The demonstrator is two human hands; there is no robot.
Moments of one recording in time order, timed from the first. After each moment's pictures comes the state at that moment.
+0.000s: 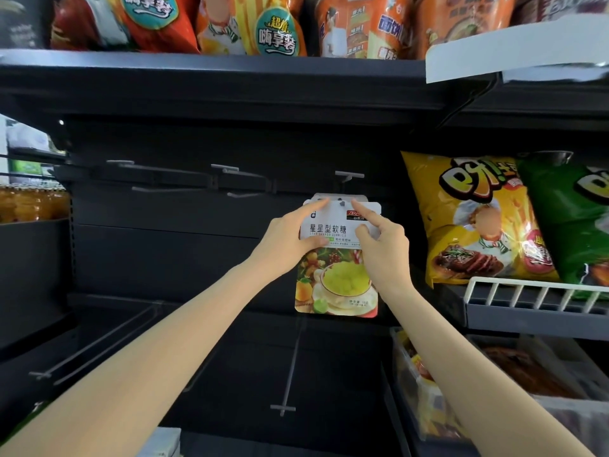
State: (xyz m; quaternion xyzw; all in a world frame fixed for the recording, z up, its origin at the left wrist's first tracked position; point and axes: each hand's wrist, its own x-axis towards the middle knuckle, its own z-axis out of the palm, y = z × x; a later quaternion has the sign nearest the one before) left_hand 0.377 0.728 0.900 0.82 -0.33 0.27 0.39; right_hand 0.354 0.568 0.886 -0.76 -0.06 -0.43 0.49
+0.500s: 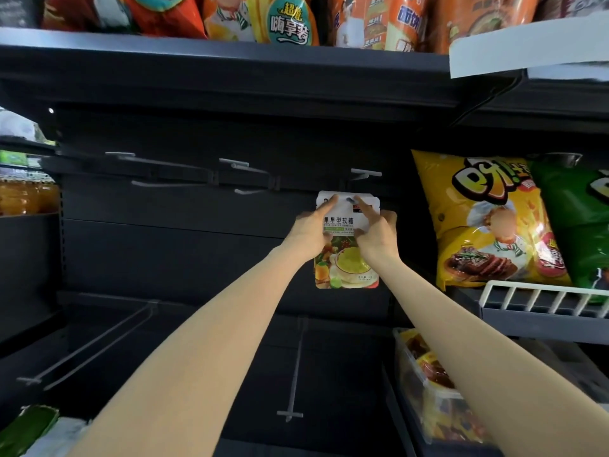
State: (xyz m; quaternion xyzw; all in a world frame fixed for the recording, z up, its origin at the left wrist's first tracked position) left_hand 0.441 0.697 0.909 0.89 -0.24 0.22 0.32; right_hand 0.409 0.571 0.899 -0.85 0.01 -0.39 0.36
